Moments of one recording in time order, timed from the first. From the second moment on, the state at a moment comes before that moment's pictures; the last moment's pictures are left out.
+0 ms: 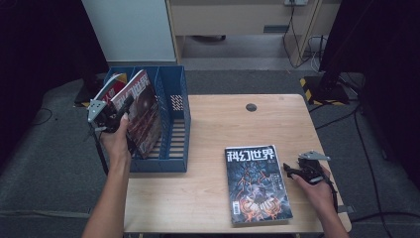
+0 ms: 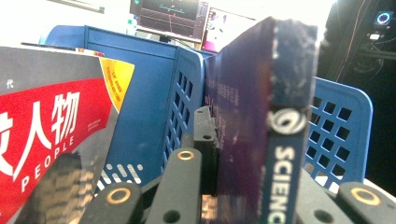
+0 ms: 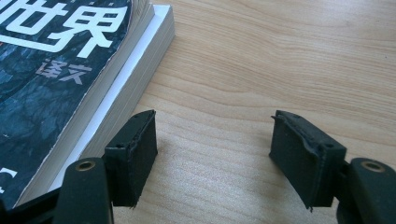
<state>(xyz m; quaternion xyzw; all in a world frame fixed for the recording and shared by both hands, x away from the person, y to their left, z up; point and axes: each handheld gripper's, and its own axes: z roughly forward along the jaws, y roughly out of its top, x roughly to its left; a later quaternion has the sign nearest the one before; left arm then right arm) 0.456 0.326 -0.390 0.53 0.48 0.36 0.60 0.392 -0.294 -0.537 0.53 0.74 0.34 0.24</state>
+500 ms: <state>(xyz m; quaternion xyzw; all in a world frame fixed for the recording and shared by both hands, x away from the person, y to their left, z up) 0.453 0.324 -0.393 0.54 0.49 0.34 0.59 0.392 -0.294 -0.537 0.53 0.74 0.34 0.23</state>
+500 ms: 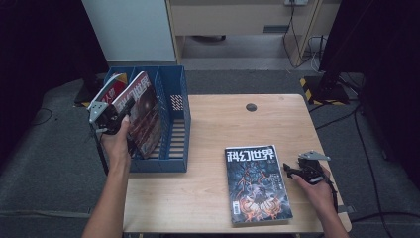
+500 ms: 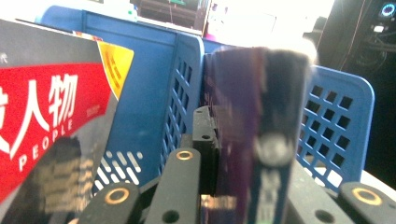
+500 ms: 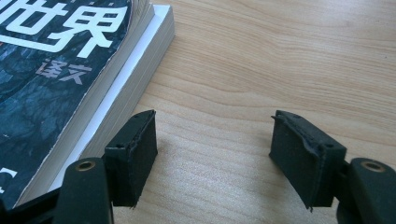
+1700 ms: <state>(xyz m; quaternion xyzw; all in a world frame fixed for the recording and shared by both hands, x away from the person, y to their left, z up) 0.446 0.325 -0.398 0.55 0.50 0.32 0.58 0.392 -0.294 -0.537 0.53 0.74 0.34 0.24</state>
